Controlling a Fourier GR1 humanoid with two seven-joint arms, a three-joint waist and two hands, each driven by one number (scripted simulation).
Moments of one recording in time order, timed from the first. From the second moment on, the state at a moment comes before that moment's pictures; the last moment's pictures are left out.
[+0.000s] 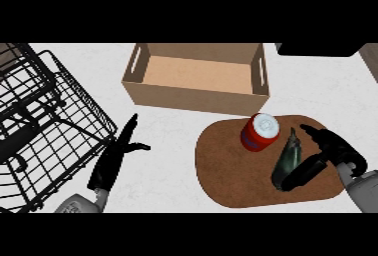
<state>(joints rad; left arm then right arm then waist) -0.14 0.34 -0.50 -1.39 0.19 0.34 0.03 -0.27 -0.68 0.45 -1.53 -0.11 -0.01 1.07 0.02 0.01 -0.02</state>
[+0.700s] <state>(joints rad) -0.14 0.34 -0.50 -1.39 0.18 0.35 0.03 -0.28 -0.67 0.47 -1.52 -0.02 -0.02 1.04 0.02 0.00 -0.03</state>
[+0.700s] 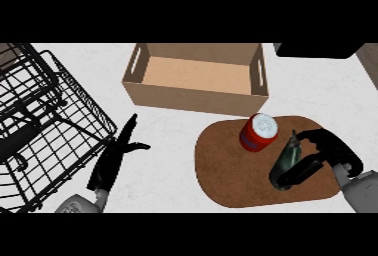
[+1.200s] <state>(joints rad) -0.18 0.33 -0.53 -1.38 0.18 0.32 0.04 -0.39 -0.74 0.52 -1.50 0.13 0.03 0.88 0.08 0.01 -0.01</state>
